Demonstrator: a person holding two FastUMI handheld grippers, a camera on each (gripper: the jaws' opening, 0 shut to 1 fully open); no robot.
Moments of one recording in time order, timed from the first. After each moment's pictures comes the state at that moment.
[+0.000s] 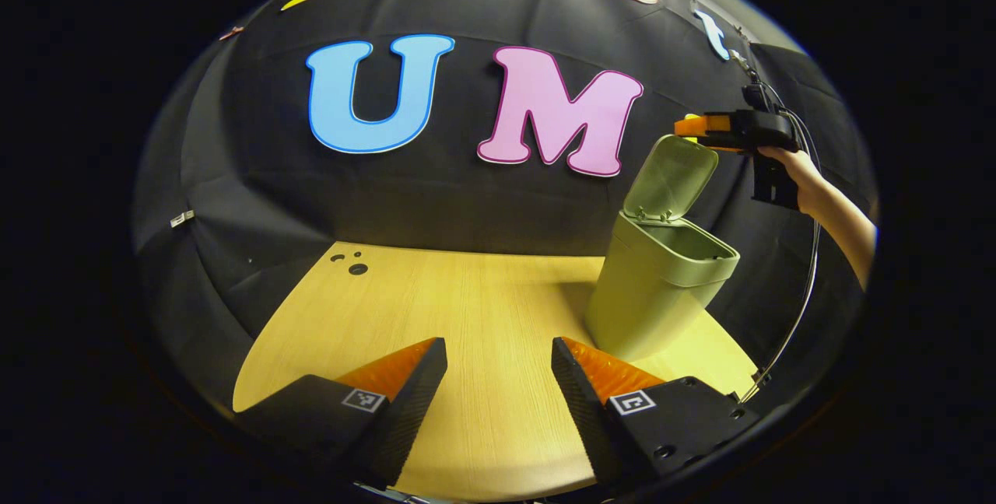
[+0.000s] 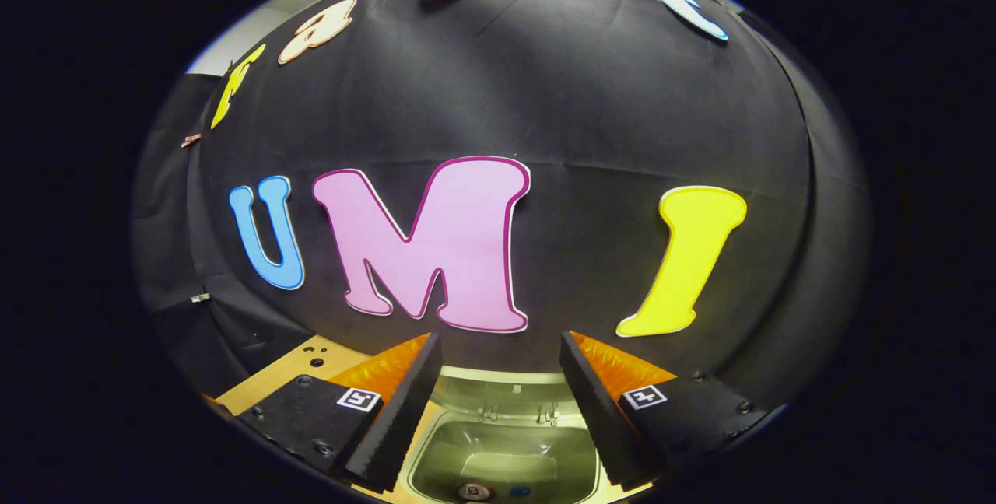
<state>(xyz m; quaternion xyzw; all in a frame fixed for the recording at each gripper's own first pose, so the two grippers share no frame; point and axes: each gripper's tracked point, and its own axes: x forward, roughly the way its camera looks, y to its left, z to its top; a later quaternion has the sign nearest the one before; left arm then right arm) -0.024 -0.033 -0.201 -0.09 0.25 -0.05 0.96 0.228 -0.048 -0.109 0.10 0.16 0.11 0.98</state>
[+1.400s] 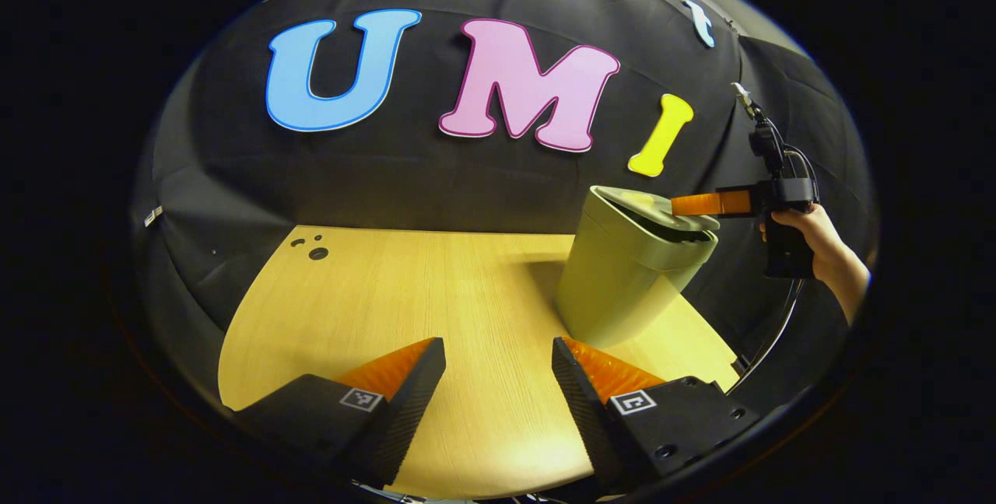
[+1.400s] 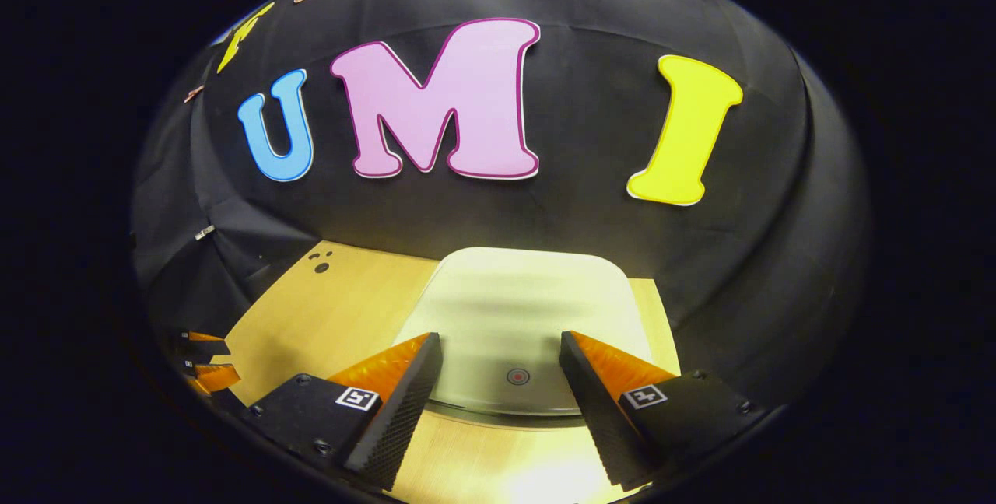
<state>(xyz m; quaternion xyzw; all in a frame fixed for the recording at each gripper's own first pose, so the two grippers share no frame) -0.015 -0.064 -0.218 -0.10 0.29 -0.10 0.95 0.115 -0.027 -0.241 0.07 0.34 0.13 0.93</state>
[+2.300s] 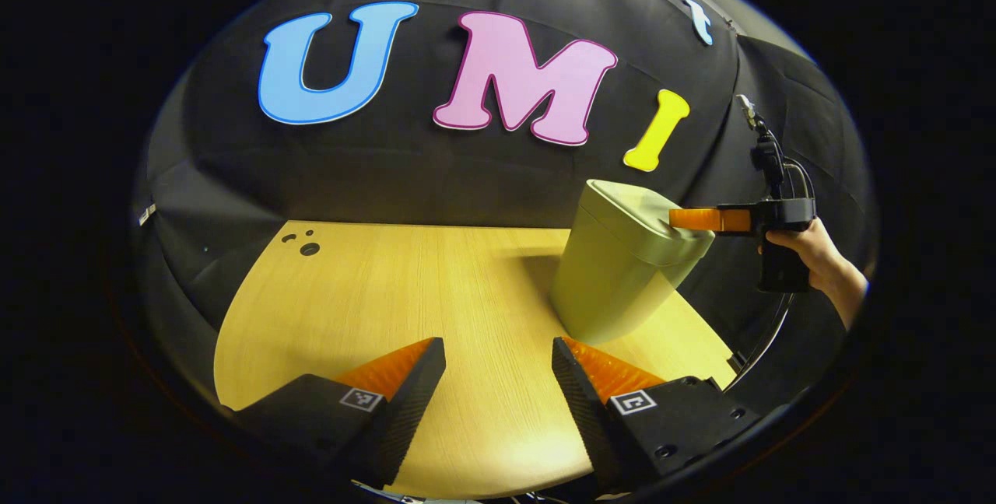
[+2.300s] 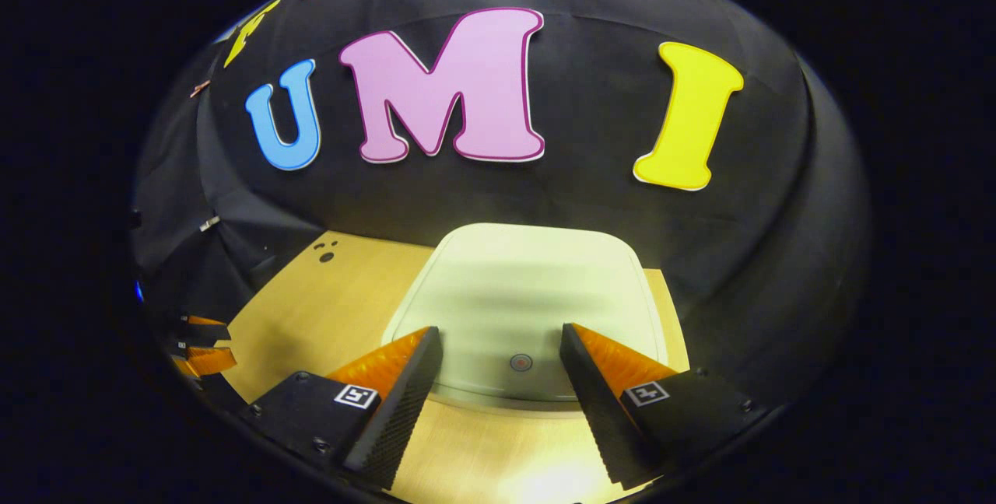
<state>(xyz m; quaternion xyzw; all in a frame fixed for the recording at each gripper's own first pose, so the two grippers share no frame) -0.009 -0.067 -0.223 -0.11 0.30 -0.12 0.94 0.103 -0.021 -0.255 0.08 0.33 0.15 0.93</state>
